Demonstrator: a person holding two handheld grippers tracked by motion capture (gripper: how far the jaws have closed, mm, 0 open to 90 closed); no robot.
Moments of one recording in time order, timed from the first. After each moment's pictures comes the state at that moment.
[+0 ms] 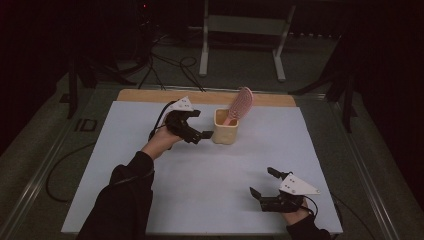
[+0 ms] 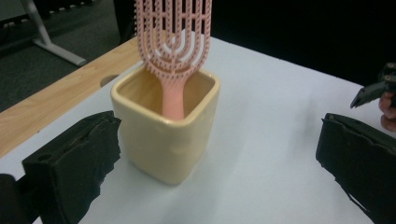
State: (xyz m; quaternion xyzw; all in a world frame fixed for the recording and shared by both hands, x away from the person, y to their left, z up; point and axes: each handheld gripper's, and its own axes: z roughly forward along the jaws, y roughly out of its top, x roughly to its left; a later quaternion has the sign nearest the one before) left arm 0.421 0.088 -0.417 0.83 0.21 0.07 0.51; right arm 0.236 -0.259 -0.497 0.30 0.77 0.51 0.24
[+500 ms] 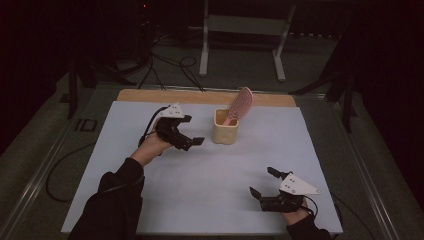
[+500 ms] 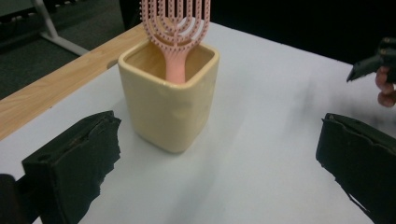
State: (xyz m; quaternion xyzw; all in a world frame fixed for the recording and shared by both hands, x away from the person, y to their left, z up) left arm 0.401 0.115 -0.422 0.84 0.22 0.08 0.50; right arm 0.236 -0.259 -0.496 0.30 0.77 0.51 0.24
